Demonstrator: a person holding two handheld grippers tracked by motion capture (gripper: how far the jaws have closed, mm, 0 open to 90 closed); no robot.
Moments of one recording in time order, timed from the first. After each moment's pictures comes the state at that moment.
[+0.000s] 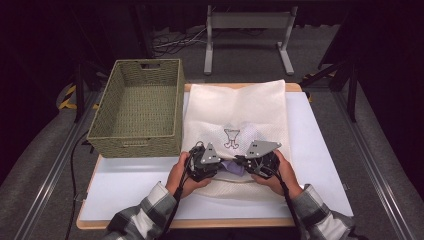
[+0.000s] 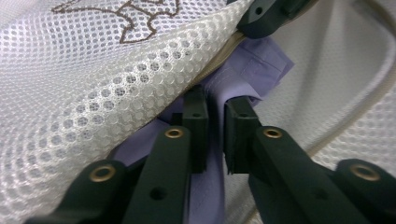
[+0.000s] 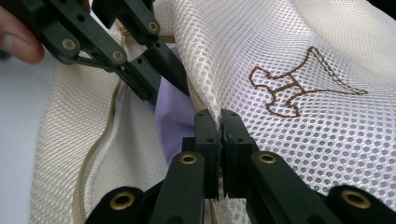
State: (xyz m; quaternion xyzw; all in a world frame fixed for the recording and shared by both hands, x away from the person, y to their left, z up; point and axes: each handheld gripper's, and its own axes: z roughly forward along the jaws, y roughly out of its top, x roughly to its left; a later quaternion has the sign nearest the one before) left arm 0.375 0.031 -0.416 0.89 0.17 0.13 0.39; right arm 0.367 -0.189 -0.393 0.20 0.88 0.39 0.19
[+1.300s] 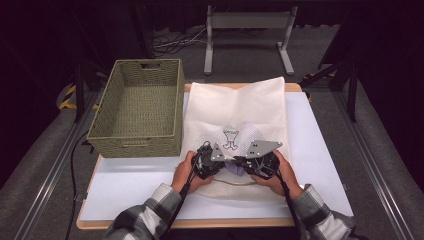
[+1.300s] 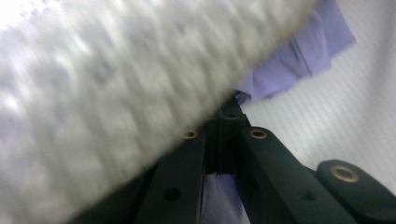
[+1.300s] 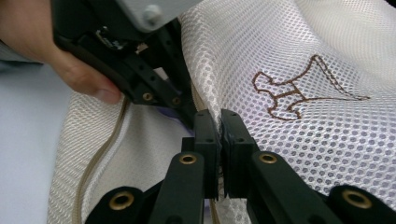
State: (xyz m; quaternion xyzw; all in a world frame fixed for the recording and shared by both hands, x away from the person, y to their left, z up) left arm 0.396 0.010 -0.442 0.91 0.19 0.14 0.35; right arm 0.365 -0.188 -0.390 0.20 0.88 0.40 0.17
